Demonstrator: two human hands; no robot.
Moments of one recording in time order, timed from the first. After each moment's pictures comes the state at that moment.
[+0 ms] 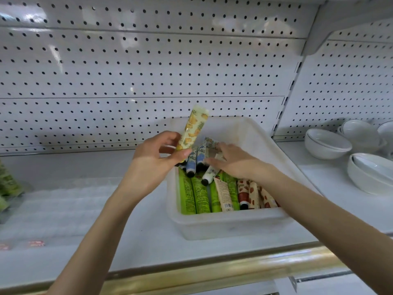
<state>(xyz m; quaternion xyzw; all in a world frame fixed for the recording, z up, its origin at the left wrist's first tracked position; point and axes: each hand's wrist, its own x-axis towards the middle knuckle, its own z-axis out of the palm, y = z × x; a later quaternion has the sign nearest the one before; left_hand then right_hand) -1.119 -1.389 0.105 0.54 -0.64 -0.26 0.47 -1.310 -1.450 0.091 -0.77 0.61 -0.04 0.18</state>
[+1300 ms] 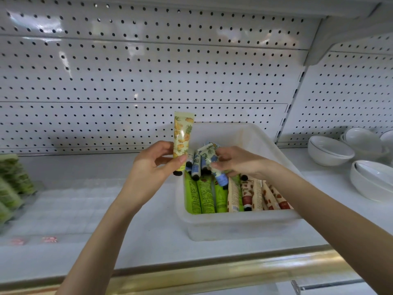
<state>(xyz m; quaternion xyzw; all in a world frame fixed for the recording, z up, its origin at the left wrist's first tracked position) -1.106 -1.370 0.100 0.50 -0.60 -0.33 0.53 -1.311 -1.446 0.102 -0.71 0.52 -0.16 0.44</state>
